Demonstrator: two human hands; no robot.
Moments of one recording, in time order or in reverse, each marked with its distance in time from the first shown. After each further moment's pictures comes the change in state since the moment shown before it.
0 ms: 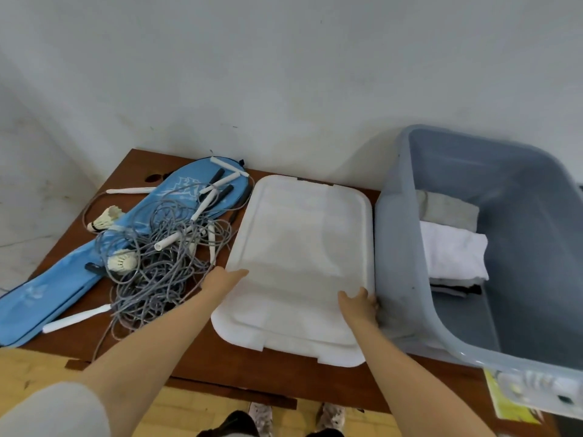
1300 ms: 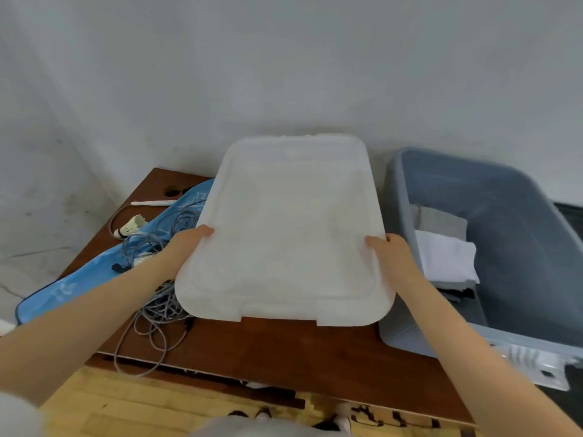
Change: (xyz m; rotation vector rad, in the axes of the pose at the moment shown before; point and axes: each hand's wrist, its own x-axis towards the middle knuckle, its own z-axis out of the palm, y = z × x) left_hand -0.076 0.030 -0.137 -0.488 -0.011 0.169; right_hand -0.110 -0.075 -0.135 0.515 0.008 -0.434
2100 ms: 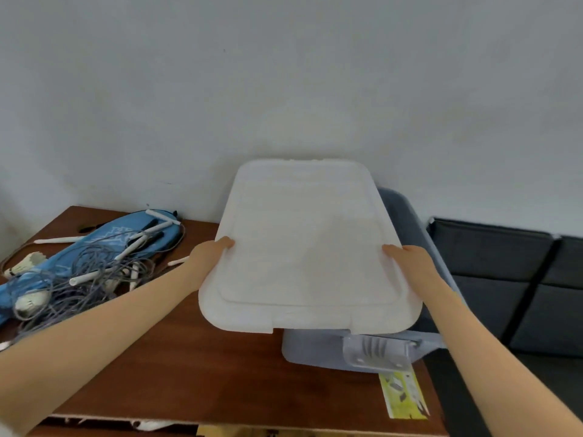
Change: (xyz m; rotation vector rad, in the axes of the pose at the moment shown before) left_hand -0.078 0.042 0.248 0.180 -0.047 0.136; right_hand 0.008 0.050 -0.270 -0.101 0.213 -0.030
